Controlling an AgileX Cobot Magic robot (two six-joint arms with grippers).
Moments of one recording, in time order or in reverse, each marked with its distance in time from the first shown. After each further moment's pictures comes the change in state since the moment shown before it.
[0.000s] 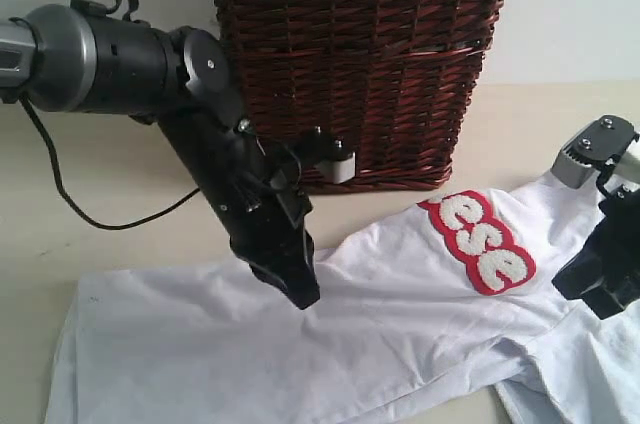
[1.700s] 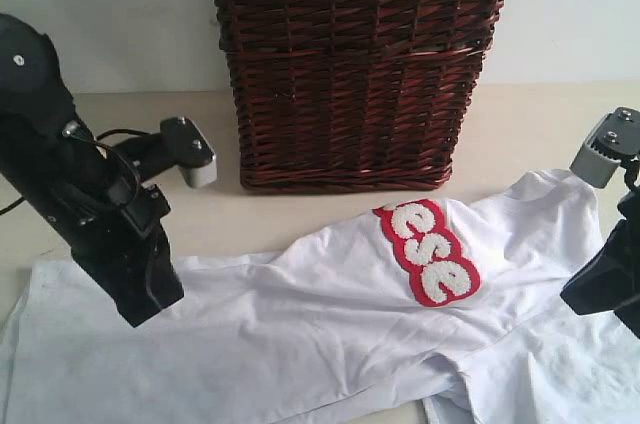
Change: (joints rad) left arm 0.158 -0.355 0.358 0.188 -0.079 0.013; right arm 0.000 -0.123 0.000 -0.007 0.188 -0.008
